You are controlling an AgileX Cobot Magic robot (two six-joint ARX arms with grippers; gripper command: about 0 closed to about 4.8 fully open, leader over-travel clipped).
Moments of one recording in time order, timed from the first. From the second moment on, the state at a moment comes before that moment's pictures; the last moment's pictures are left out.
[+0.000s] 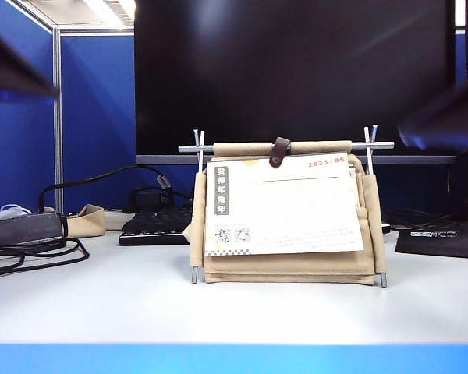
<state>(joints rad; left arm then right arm) -0.55 0.50 0.31 -0.05 0.22 -0.12 0.45 0.45 0.11 0.21 -0.34 0.24</state>
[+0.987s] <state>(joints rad) -0.55 0.70 0.46 -0.16 0.27 -0.04 0.30 1.10 0.33 0.47 -0.59 0.33</state>
